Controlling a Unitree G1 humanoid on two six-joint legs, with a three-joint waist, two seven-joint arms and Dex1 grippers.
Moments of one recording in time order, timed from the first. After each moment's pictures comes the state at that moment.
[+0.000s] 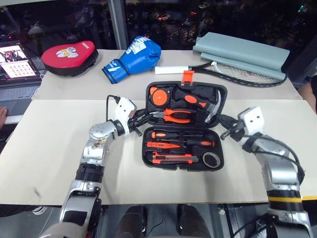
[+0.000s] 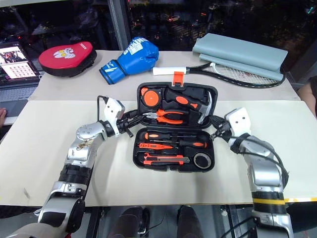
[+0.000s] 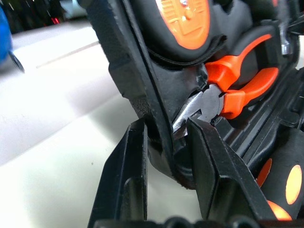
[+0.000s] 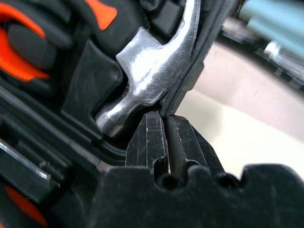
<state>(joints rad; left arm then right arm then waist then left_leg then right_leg) -0.57 0.27 -0.01 0.32 -0.11 0.04 -0.80 -0.25 -0.52 -0.16 -0.03 0.12 0.13 0.60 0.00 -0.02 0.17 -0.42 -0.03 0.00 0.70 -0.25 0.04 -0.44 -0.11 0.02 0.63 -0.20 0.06</state>
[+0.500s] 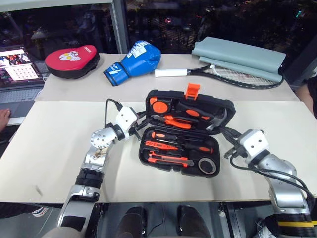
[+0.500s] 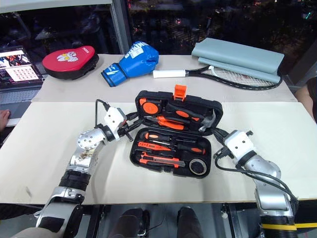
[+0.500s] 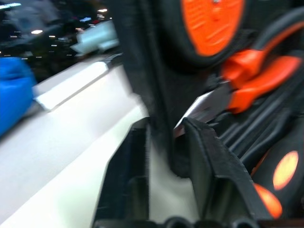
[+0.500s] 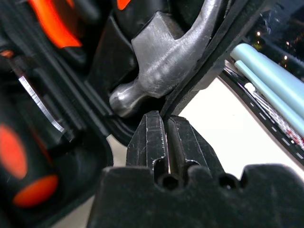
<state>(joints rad) -0.53 0.31 -0.02 0.38 -0.07 -0.19 -0.76 0.00 -0.57 -0.15 -0.14 0.04 -0.15 0.59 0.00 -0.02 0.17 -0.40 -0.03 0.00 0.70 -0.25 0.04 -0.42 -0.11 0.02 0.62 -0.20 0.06</state>
